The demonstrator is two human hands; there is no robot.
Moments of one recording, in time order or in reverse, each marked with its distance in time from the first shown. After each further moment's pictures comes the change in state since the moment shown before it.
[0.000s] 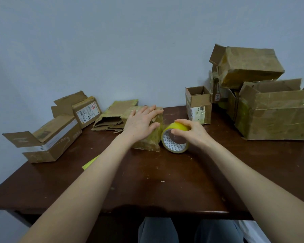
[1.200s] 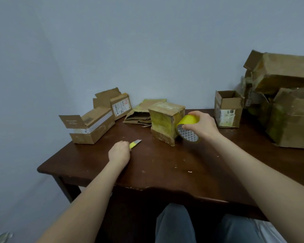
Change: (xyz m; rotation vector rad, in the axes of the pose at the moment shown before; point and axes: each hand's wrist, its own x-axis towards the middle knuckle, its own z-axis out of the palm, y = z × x) left_hand -0.147 -0.094 0.027 0.076 -0.172 -0.746; right_hand -0.011 -0.065 0.045 -0.186 0.109 -0.039
